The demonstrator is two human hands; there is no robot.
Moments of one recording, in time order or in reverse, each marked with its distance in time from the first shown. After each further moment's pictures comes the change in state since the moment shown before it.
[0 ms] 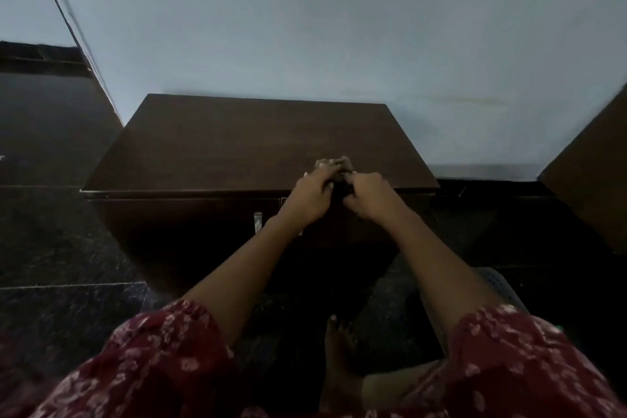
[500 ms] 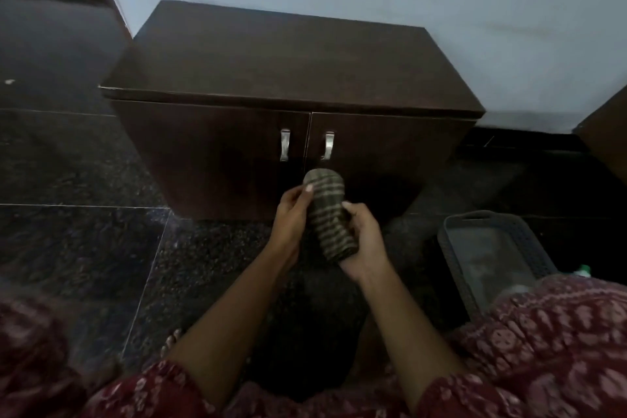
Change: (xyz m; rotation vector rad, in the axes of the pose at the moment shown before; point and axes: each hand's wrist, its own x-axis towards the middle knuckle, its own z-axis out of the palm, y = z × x) left_hand -0.132 -0.086 0.074 -1.085 0.302 -0.612; right_hand -0.104 -0.038 0.165 2.013 -0.199 0.500
